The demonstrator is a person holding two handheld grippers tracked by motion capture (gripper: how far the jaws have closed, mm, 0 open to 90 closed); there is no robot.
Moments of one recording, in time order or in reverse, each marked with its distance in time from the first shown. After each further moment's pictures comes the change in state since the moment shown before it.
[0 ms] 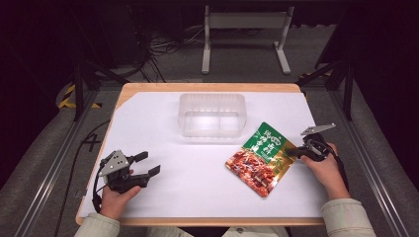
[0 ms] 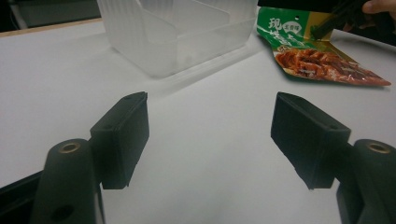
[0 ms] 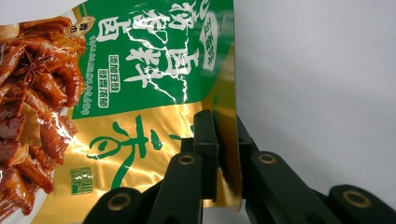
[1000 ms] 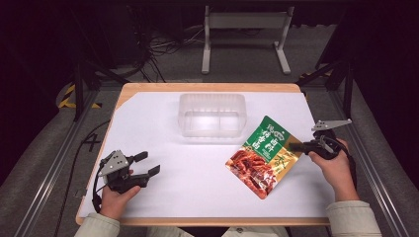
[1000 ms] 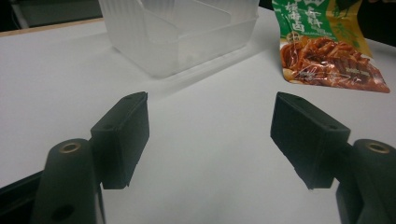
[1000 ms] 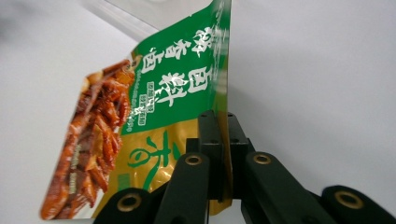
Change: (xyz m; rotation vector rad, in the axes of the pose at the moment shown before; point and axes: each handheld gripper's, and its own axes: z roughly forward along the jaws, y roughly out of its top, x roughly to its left) left arm 0.000 0.000 0.000 -0.001 0.003 0.001; right arm 0.019 0.016 -0.049 -0.125 0.071 -0.027
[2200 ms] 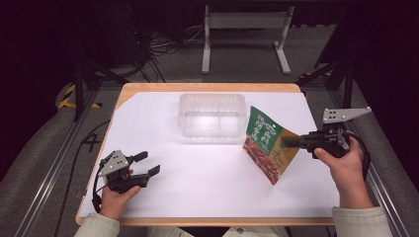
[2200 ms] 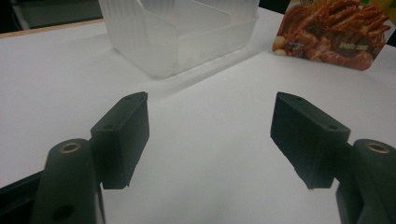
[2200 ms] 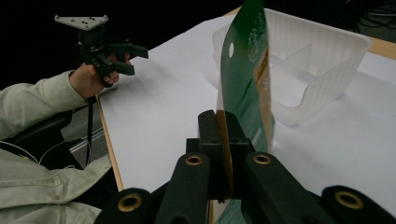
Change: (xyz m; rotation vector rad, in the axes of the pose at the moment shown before) left arm -0.001 0.000 -0.001 0.002 0.001 0.001; right arm 0.072 0.055 -0.055 -0.173 0.273 -0.133
